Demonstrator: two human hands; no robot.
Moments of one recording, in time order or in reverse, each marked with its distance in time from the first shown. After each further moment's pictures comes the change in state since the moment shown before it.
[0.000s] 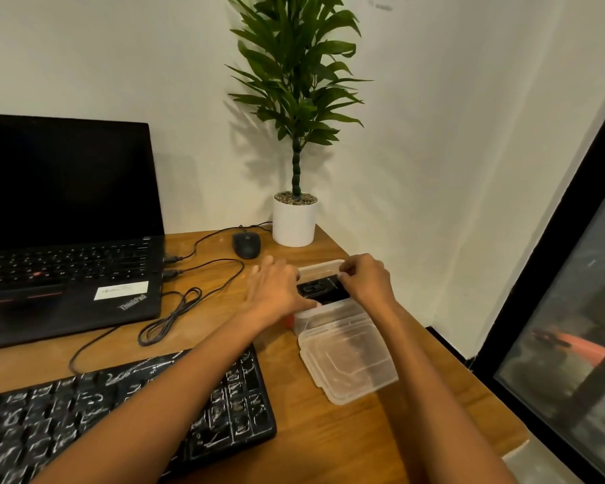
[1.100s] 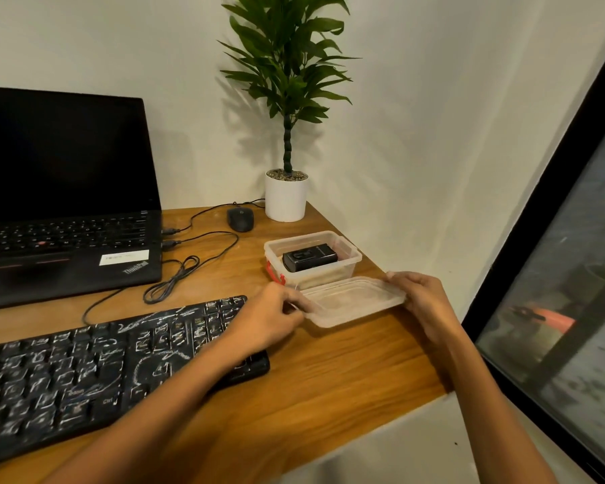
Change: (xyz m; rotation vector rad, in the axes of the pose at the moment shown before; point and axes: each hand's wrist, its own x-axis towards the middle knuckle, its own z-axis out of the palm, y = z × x) left_hand -0.107 0.007 -0.006 -0.642 -0.155 0.102; right_hand -0.077 0.093 -0.049 0.775 -0.045 0.283
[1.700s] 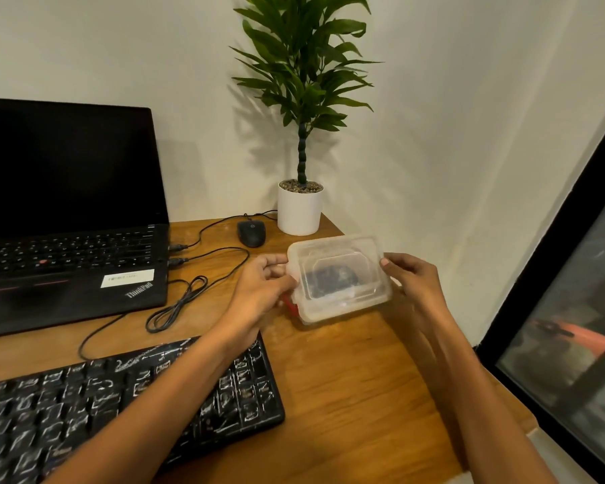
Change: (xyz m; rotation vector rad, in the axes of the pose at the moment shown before) left_hand 0.046 -0.009 -0.035 -0.734 0.268 -0.221; right_hand 0.055 -0.021 0.049 -0.004 0.019 -0.167
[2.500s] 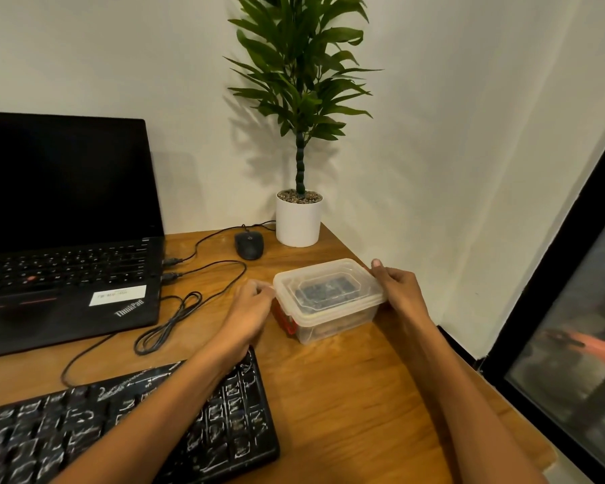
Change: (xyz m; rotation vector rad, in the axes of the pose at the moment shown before) left_hand 0.033 -0.025 -0.004 0.255 0.121 -0.114; right_hand 0.041 0.038 0.021 -0.045 -0.064 0.088
